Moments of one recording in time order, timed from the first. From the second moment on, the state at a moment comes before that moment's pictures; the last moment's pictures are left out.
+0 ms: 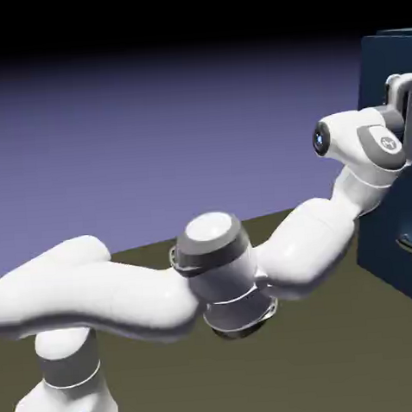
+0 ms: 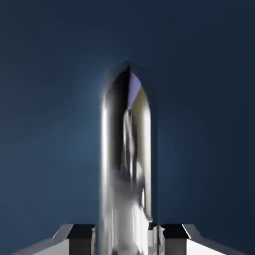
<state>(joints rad) 2.14 -1.52 -1.30 -1.47 -2.64 2.60 -2.90</state>
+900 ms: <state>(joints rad) 1.50 -1.60 -1.18 -2.36 -2.58 2.34 -2.77</state>
